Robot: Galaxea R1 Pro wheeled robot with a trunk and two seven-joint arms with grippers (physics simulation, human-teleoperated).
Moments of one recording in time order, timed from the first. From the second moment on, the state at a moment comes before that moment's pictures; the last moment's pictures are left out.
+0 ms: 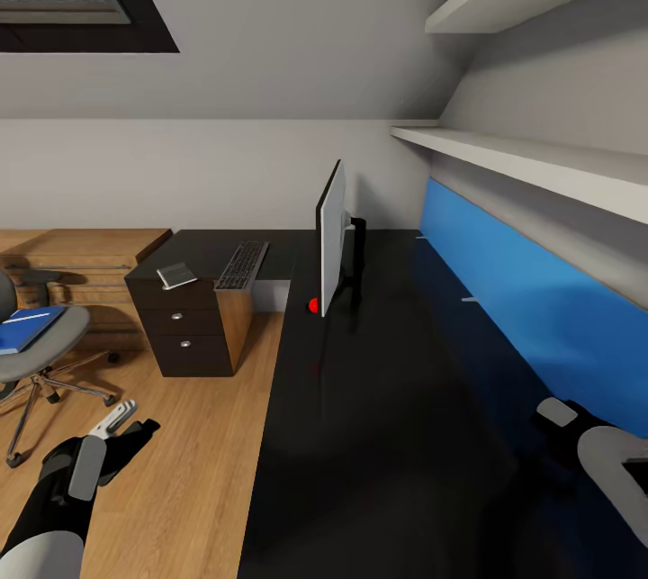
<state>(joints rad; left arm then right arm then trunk) -0.53 0.09 0.60 -0.91 0.41 0.69 0.20 -0.99 -0.35 0.13 0.02 -1.01 0.08 -0.42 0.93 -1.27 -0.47</state>
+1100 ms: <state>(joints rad) -0.53 0.08 0.59 -0.86 0.41 0.68 0.20 -0.99 -0.13 0.18 -0.13 -0.83 0.12 -0.43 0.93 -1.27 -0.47</state>
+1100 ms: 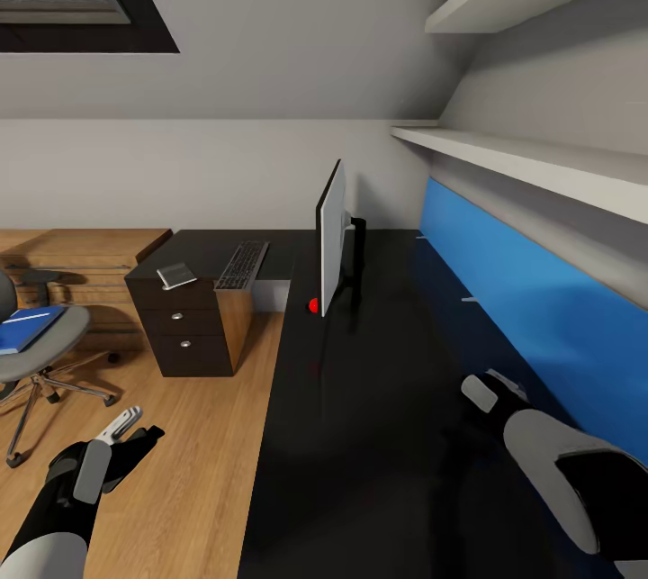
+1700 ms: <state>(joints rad) -0.53 0.08 0.59 -0.83 0.40 0.68 0.20 -0.99 -0.13 0.18 -0.23 -0.83 0.21 -0.54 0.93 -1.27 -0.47</state>
